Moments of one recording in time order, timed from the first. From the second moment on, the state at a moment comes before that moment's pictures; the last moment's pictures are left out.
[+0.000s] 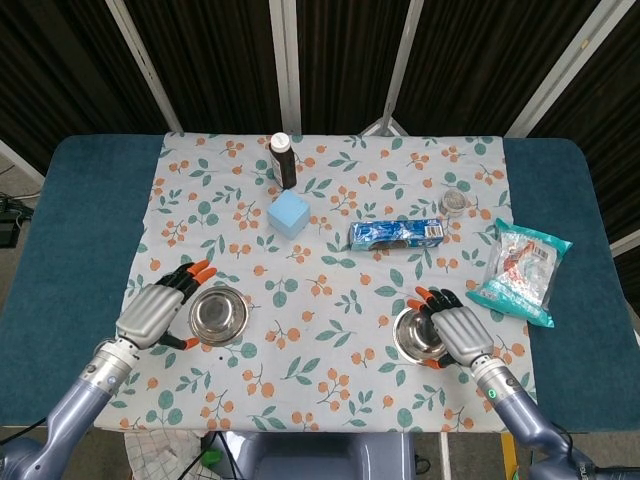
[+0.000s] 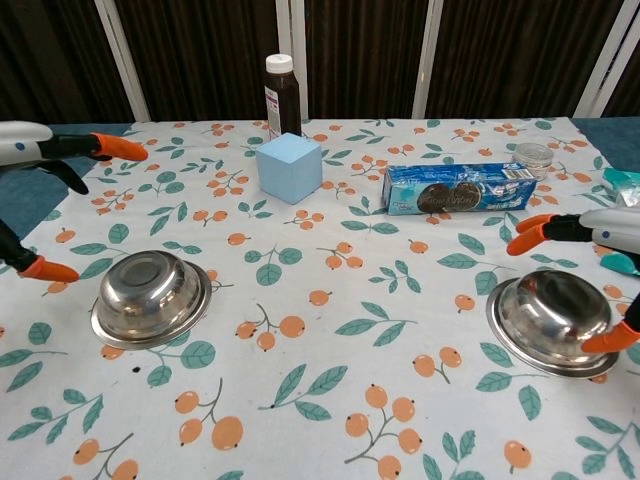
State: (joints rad) left arm -0.54 -1.17 -0.02 -1.89 1.28 1.09 0.18; right arm 0.50 -1.26 0.02 -1.74 -1.24 0.97 -0.24
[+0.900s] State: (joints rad) left arm -0.05 -1.10 0.11 -1.78 1.50 1.76 0.29; right arm 0.21 -1.16 -0.05 -1.69 -1.56 1.50 -0.15
